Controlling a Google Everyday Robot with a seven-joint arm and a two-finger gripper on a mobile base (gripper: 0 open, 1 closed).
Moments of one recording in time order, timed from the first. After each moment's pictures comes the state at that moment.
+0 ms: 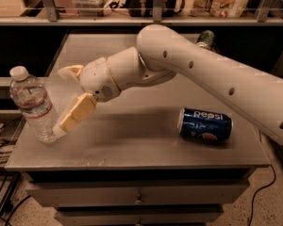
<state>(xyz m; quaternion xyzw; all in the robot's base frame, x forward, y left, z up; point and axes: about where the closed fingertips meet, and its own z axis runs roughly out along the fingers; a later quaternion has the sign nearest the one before) 0.472 0.198 0.907 -0.65 0.49 0.45 0.37</state>
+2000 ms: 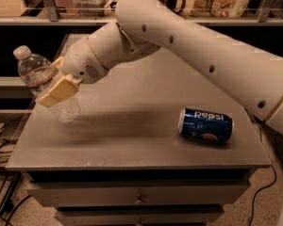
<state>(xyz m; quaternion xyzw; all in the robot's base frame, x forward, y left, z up) 0.484 0.222 0.928 -0.70 0.49 0.40 0.33</state>
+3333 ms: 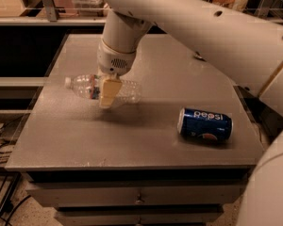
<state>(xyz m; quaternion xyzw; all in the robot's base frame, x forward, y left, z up) 0.546 0.104 0.866 -0.77 0.60 0.13 0.14</state>
